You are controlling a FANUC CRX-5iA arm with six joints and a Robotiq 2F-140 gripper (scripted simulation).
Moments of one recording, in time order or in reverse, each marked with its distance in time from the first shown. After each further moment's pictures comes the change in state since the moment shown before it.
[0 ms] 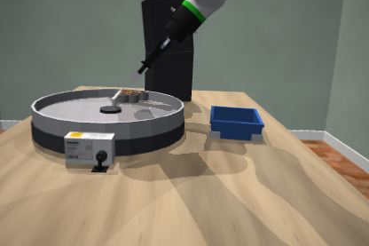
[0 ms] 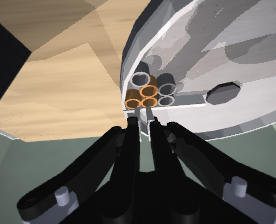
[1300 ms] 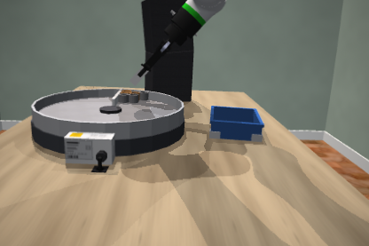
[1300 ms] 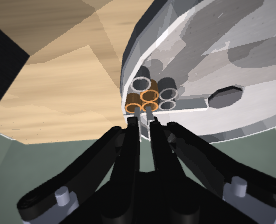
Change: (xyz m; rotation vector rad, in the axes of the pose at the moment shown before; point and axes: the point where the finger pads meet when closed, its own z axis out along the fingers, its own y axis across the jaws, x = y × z) arm 0.007 0.000 0.007 0.002 0.002 0.001
